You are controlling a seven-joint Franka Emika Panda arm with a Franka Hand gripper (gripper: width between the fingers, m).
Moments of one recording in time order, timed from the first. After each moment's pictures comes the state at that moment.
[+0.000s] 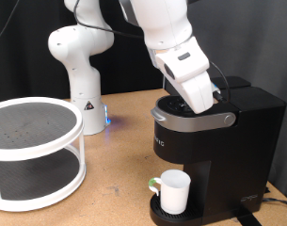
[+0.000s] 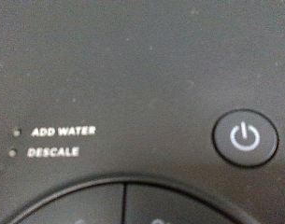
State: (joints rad) arm 0.57 0.01 -0.48 -2.08 0.46 1.93 -0.85
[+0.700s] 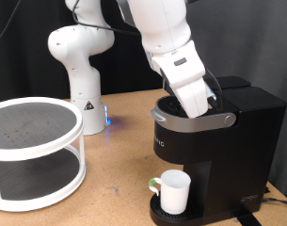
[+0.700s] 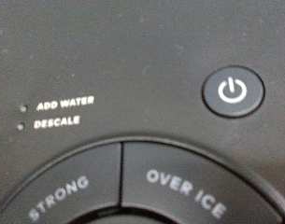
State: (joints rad) arm 0.55 0.05 -0.49 -2.02 0.47 1.84 -0.80
